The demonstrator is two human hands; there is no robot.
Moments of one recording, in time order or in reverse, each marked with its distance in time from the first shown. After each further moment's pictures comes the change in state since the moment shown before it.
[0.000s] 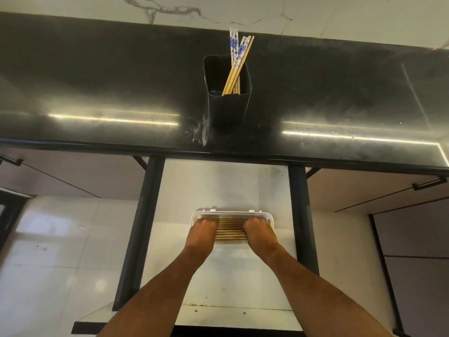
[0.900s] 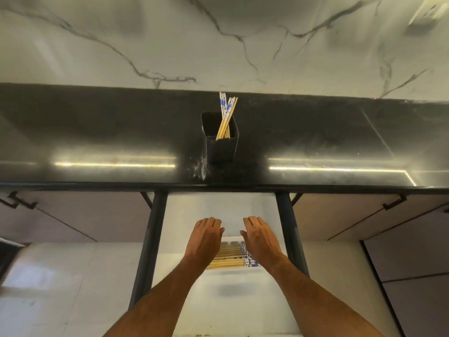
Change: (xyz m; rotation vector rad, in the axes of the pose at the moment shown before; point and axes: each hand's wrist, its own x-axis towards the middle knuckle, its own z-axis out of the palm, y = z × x) left_hand -0.006 0.024 -0.073 0.140 0.456 0.288; right_hand -0.026 -0.021 -0.066 -0.038 0.412 -0.085
